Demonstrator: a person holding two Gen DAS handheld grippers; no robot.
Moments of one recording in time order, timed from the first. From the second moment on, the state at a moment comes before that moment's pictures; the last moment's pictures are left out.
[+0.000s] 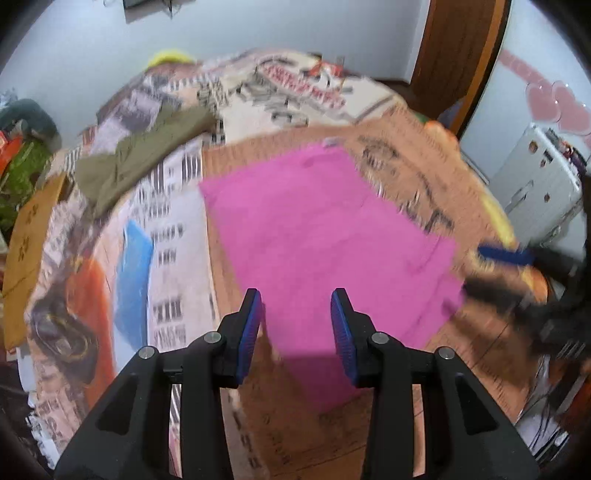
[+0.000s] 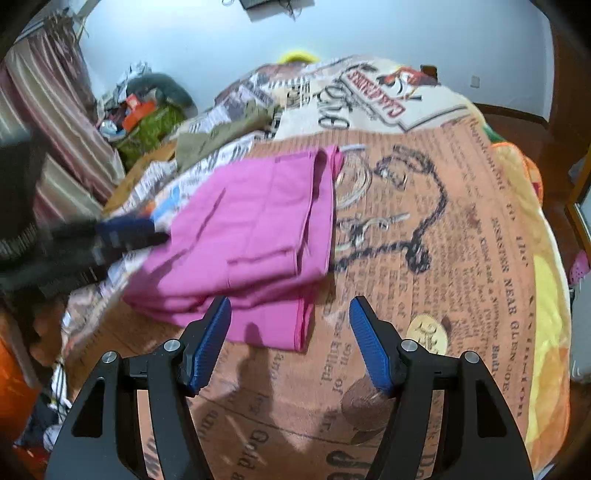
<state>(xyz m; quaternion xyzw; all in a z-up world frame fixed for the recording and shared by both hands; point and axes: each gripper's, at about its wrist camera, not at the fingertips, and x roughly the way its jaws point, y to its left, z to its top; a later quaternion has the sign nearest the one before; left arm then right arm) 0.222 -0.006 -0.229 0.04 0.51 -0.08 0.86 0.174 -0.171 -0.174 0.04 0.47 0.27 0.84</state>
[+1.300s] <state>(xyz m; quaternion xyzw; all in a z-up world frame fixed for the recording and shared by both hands) 0.396 0.063 -0.288 0.09 0.54 0.03 0.84 0.219 -0.180 -0.180 0.06 0.48 0.23 0.85</state>
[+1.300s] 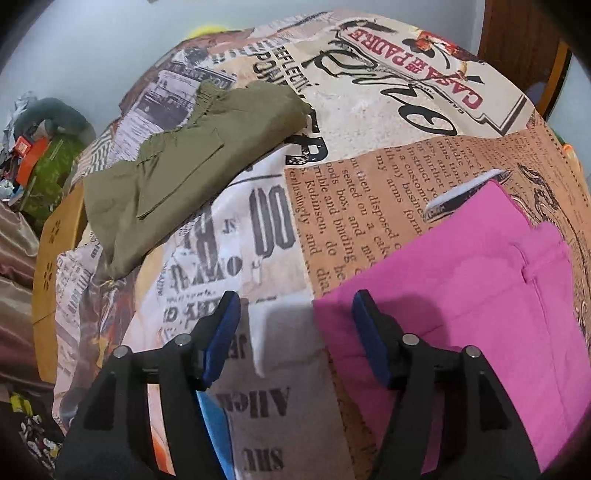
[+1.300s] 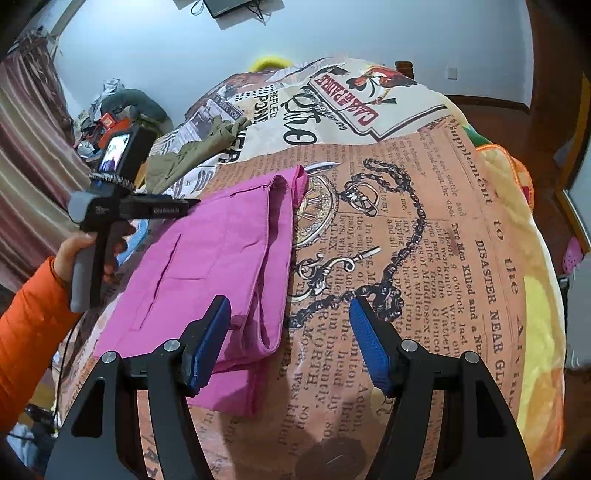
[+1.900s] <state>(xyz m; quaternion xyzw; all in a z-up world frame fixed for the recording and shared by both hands) 0.252 0.063 -0.251 0.09 0.52 0.00 0.85 0.193 -0.179 -0.164 0.04 0.46 0.23 0.86</state>
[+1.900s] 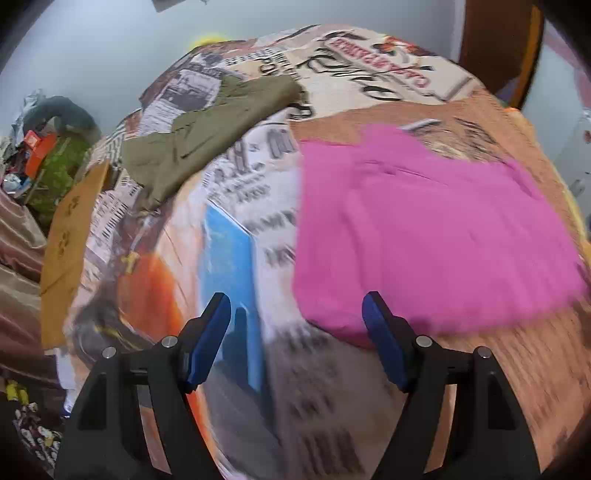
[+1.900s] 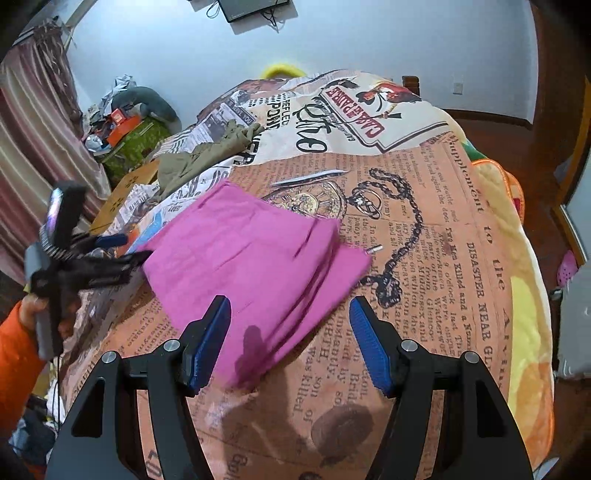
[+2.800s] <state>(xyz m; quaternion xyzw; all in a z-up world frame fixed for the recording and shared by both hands) 0.237 0.052 -0.248 0.02 0.53 -0.06 0.85 0.207 -0.165 -0.200 0.01 0.48 0.26 0.84</state>
